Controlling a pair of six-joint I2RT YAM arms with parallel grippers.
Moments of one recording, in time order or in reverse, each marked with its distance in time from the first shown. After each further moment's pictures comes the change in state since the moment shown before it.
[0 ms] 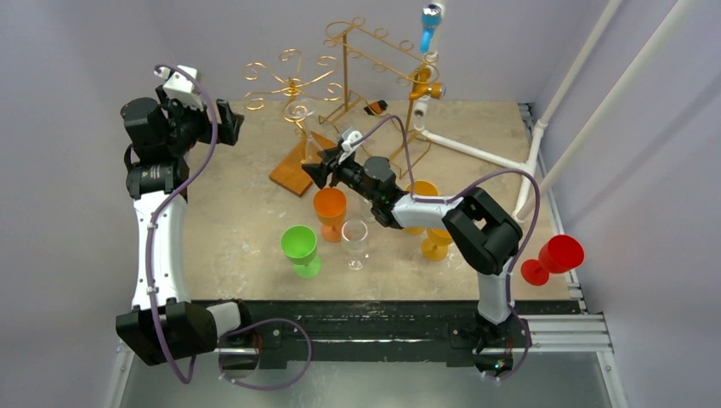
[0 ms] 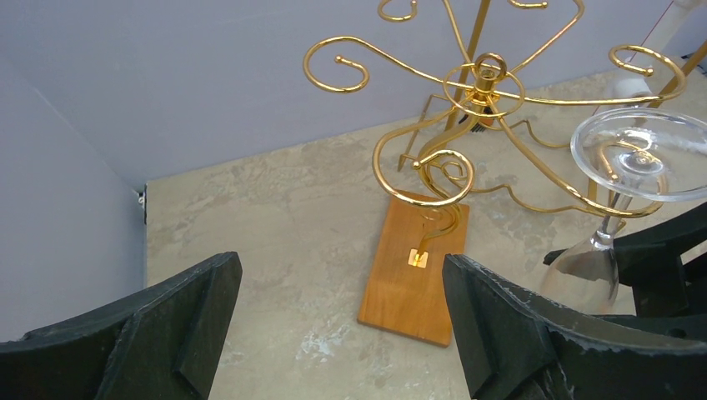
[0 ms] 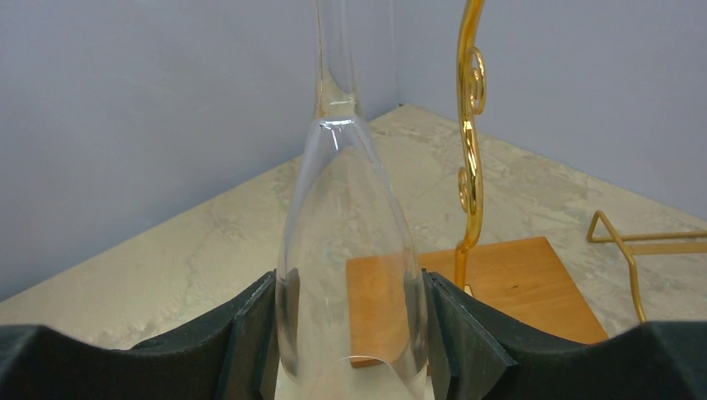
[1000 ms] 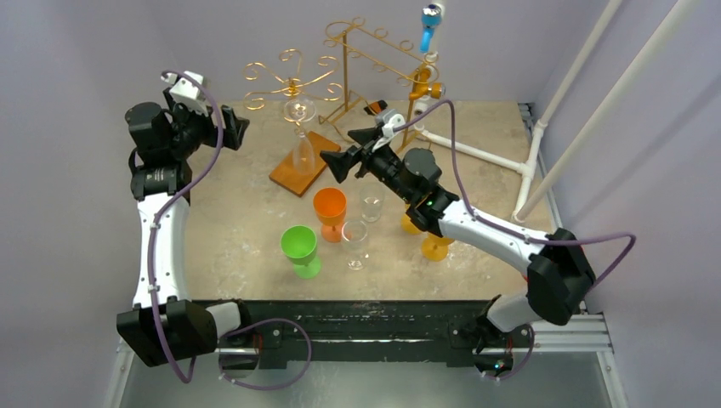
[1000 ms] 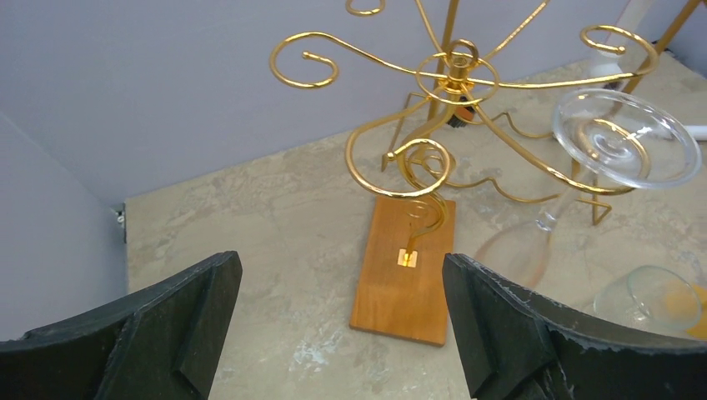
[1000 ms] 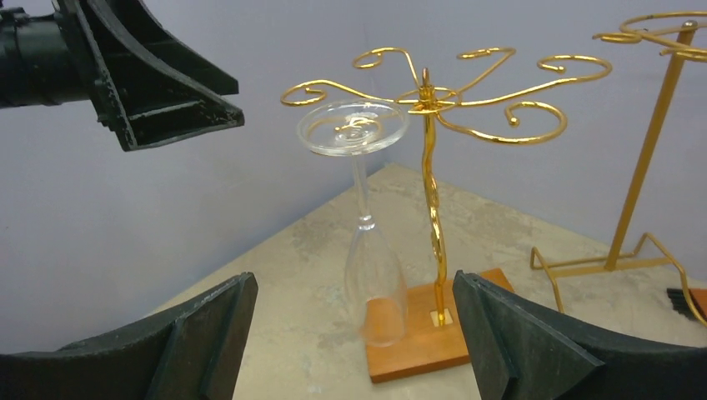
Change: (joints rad) left arm 0.000 -0.006 -0.042 0.060 0.049 0.017; right arm 0.000 -0.438 -0.103 -0.236 0.072 0.037
